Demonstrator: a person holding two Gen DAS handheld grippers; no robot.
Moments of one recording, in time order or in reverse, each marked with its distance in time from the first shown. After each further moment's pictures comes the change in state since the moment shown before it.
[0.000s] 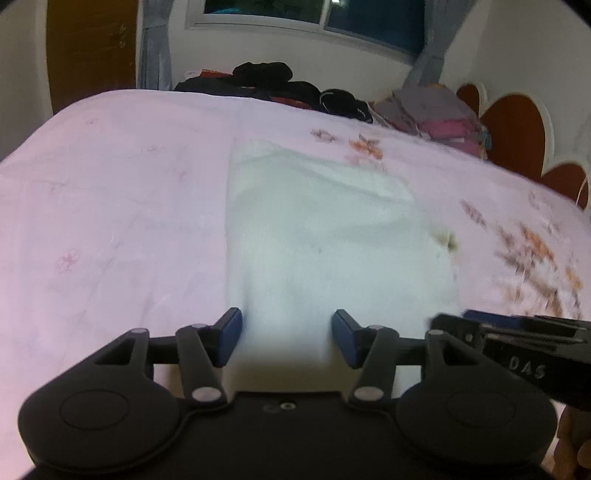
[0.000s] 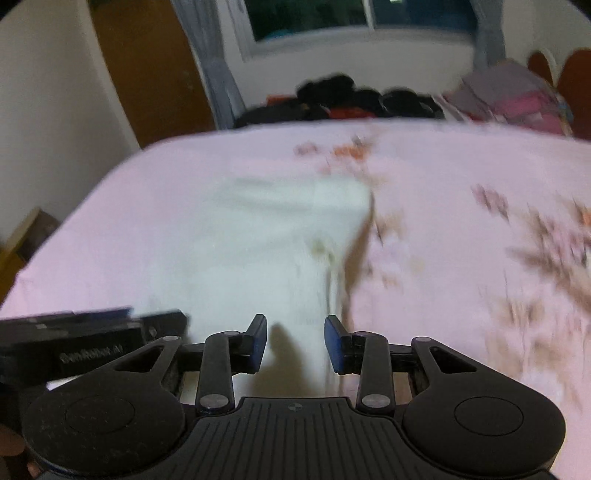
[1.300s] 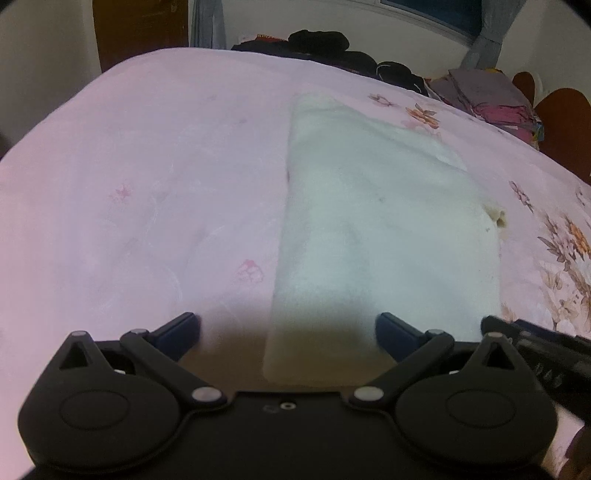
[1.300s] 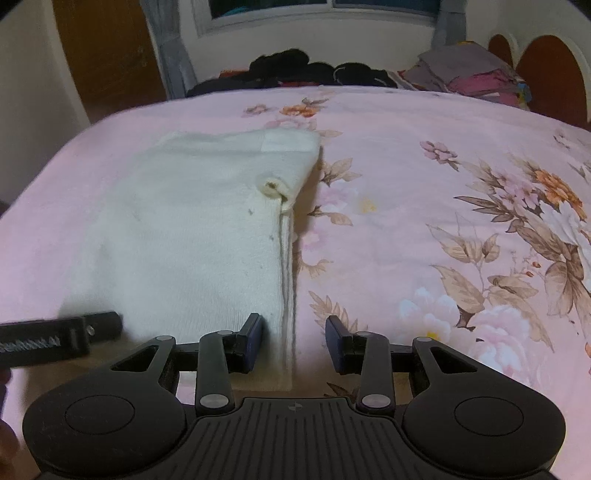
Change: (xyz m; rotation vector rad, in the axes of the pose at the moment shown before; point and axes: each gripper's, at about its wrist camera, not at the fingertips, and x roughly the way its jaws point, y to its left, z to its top) left arm -0.008 0.008 -0.015 -0.107 0.117 0.158; right arm 0.003 -0.003 -0.024 0.020 0.032 -0.123
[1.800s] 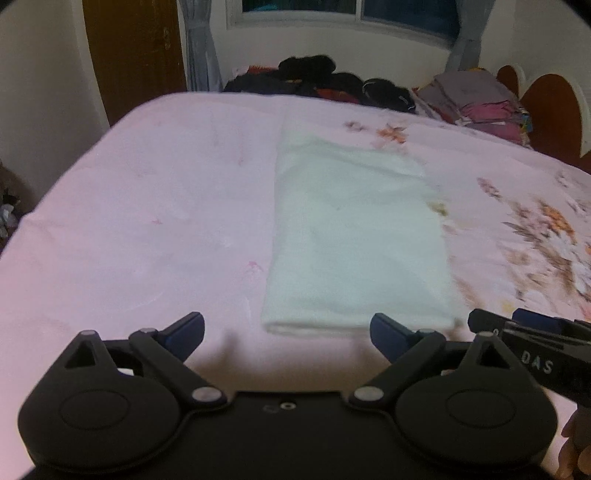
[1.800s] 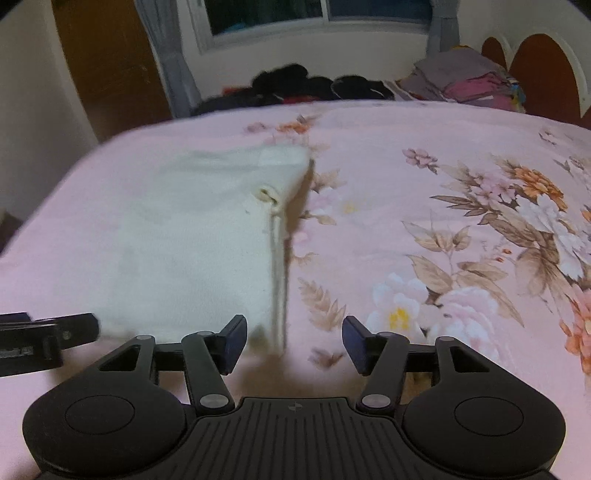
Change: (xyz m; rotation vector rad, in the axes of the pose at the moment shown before) left arm -0.093 -0.025 -0.026 0.089 -0.085 0.050; right arm -0.070 -0.012 -0.018 0.033 -0.059 0.081
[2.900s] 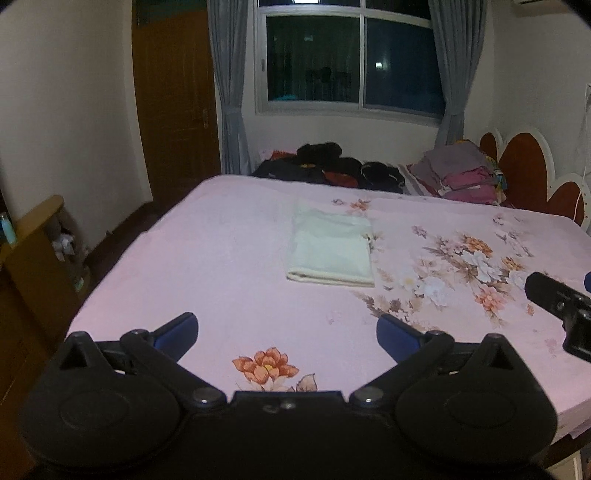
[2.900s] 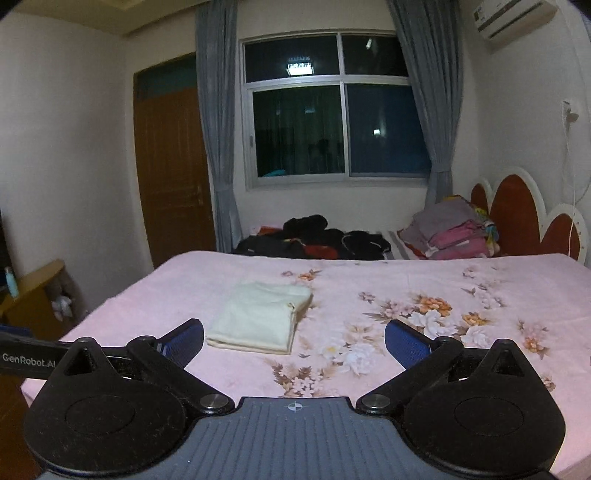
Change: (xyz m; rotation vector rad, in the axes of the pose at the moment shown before) left arm -0.304 -0.027 -0.141 -0.040 -0.271 0.069; right arm -0.371 0.017 -0.124 -0.134 -0.453 0.014
